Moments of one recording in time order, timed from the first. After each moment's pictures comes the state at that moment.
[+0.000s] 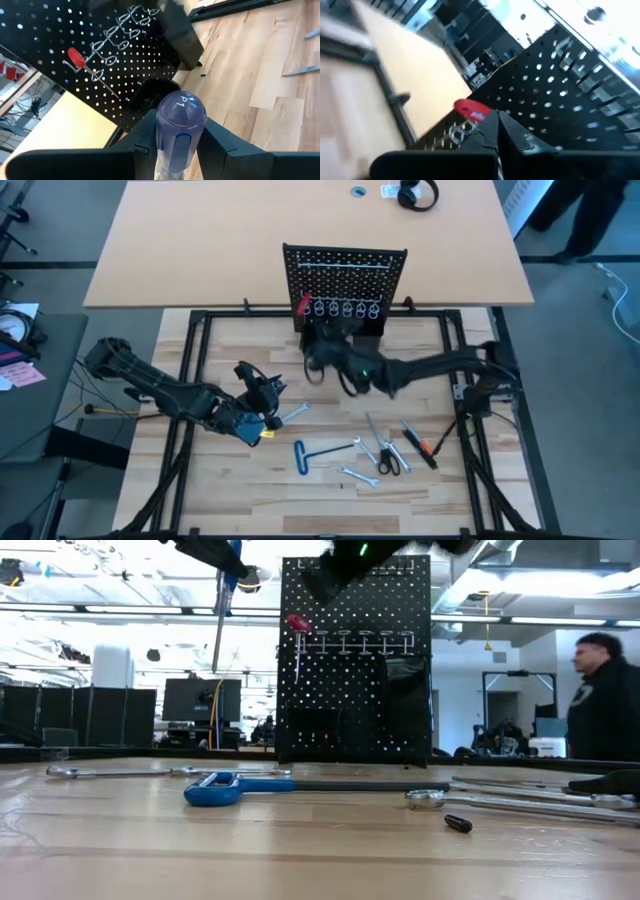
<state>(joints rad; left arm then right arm) -0.42 1.29 1.03 -0.50 -1.10 -0.18 0.04 1.73 1.22 0.57 0.99 -0.87</state>
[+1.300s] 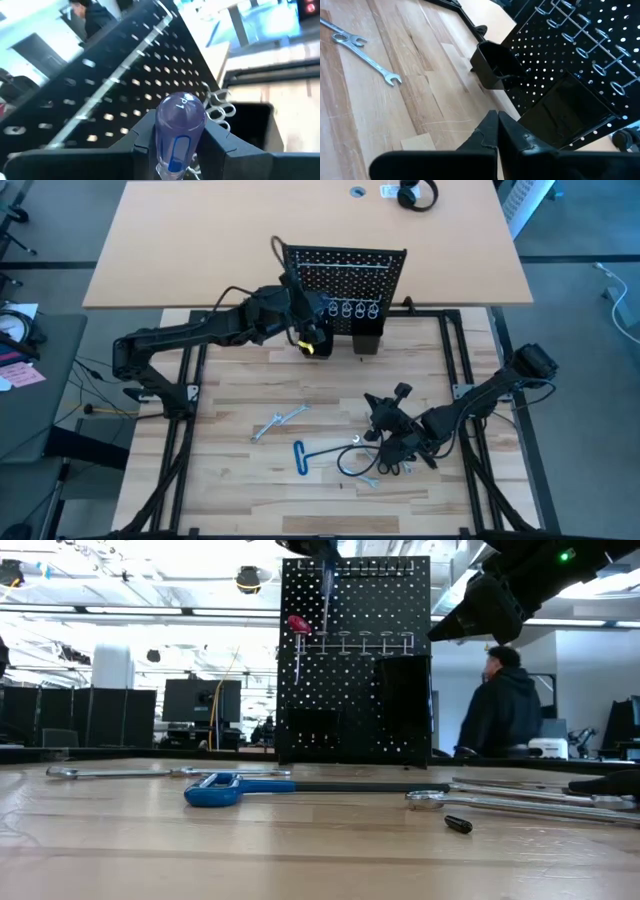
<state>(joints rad) 0.25 1.52 1.51 -0.12 -0.45 0.50 0.50 1.49 0.82 -0.26 1.21 0.32</state>
